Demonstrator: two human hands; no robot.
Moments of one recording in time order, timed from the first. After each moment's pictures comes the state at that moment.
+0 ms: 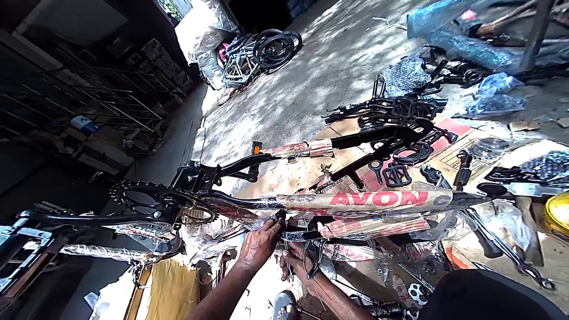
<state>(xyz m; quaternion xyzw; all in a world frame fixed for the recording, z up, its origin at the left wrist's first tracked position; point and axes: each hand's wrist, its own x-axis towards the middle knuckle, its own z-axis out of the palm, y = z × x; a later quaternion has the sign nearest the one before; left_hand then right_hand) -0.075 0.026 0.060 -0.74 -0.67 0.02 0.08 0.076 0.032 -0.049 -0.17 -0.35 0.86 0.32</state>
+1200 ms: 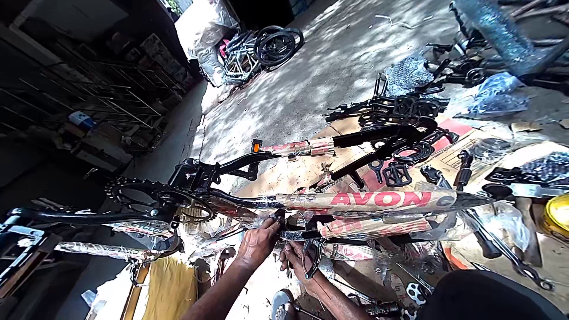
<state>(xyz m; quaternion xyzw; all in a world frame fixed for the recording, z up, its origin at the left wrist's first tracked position) -0.076 0.025 0.062 -0.74 -0.67 0.02 0.08 0.064 0.028 -0.058 -0.17 -0.38 0.83 0.38</state>
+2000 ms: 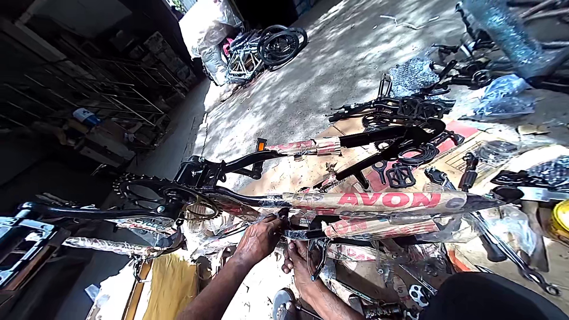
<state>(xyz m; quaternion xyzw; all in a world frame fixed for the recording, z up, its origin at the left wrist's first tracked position) -0.080 0.034 0.081 -0.74 -0.67 0.04 -0.01 0.057 0.013 -0.036 -0.21 -0.20 0.86 0.42</state>
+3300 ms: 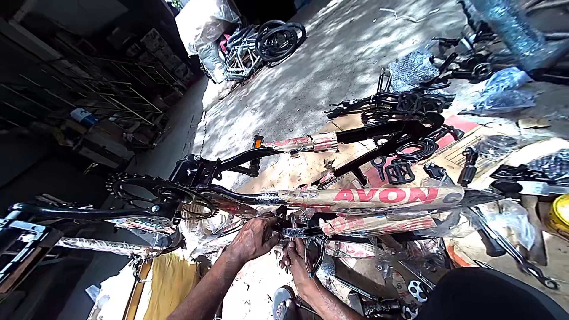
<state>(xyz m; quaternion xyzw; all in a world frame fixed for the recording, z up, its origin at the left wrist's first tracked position) -0.081 0.038 0.105 -0.75 -0.65 0.05 -0.11 0.049 0.010 -0.041 -0.22 -0.24 0.84 0.43</state>
